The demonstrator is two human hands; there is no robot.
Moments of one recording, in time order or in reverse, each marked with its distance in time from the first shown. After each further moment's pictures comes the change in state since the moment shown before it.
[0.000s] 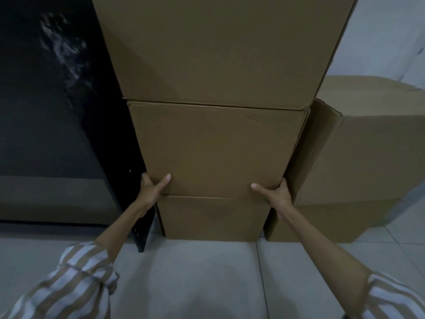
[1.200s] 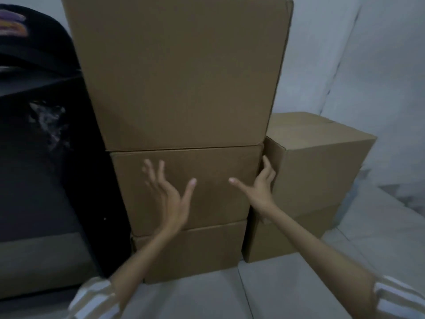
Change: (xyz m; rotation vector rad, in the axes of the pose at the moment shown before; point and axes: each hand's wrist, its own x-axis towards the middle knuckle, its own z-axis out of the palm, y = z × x) left_hand -0.053 0.099 0.087 0.145 0.221 0.850; right_hand -0.059 -0.118 -0.010 -0.211 0.181 -0.436
